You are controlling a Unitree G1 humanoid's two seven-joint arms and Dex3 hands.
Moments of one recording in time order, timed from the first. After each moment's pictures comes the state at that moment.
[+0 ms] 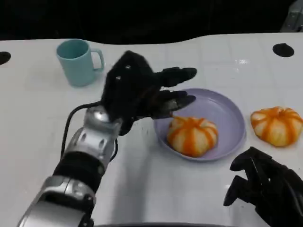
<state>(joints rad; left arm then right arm) -0.78 -0.06 -0.07 0.82 0.00 0.00 -0.52 0.22 -0.03 -0.03 -0.38 0.43 0.49 0.19</state>
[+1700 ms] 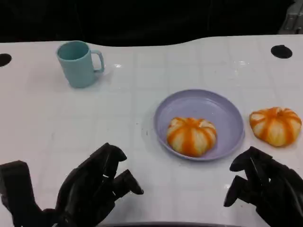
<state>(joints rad) 0.14 -0.10 0.11 -0.25 -0.61 0.56 -0.29 0.24 -0.03 -0.03 -0.42 0.42 0.51 0.18</state>
